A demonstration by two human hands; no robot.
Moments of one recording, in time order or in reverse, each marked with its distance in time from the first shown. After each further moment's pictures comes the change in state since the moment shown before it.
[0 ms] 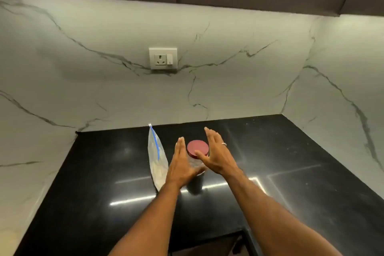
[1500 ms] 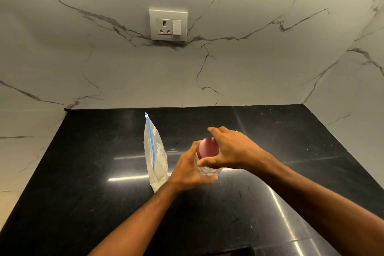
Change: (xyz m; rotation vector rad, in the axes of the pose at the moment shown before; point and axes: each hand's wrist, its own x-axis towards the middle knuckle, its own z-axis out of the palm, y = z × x) left_hand 0.044 -0.024 0.021 -0.348 -0.165 0.104; right_hand 0.056 -0.013 -0.059 -0.353 -0.504 -0.129
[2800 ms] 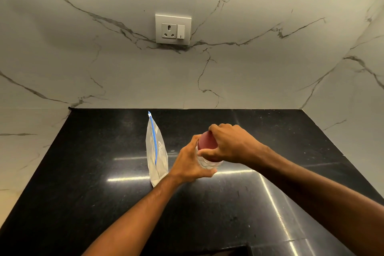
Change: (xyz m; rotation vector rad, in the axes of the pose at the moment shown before) left_hand 0.005 0.010 -0.005 0.063 0.043 0.047; right_hand -0.003 -0.010 -0.017 -0.142 0.067 -0.103
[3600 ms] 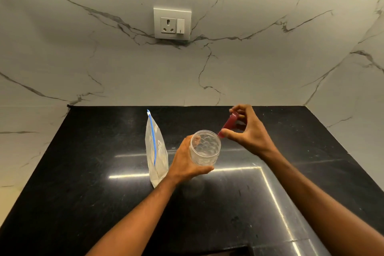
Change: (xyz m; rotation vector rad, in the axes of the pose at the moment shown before) left_hand 0.000 -0.023 0.004 -0.041 0.127 -0.074; right_hand 0.002 0.062 0.040 0.844 0.477 0.129
